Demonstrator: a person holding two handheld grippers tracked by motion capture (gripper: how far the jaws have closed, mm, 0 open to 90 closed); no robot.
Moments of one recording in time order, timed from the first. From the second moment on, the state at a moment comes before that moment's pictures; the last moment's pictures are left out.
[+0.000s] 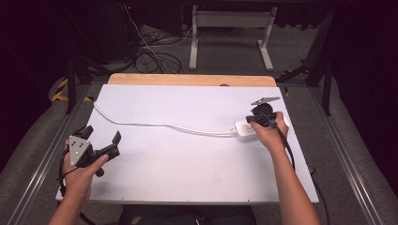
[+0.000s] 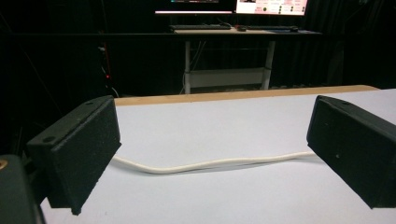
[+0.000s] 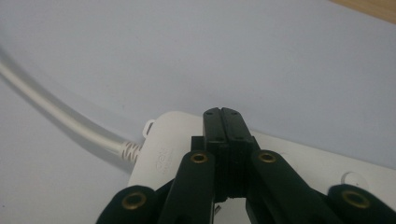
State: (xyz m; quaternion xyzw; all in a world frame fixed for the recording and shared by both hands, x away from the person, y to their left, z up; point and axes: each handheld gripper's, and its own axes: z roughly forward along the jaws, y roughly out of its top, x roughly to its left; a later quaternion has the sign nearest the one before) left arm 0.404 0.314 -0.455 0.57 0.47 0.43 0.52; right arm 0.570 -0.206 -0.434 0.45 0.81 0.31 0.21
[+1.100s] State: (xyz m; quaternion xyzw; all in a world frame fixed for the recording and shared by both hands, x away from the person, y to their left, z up) left arm 0.405 0.310 -0.456 0.58 0.47 0.42 0.52; right arm 0.572 -0.200 -0.452 0.45 0.81 0.29 0.24
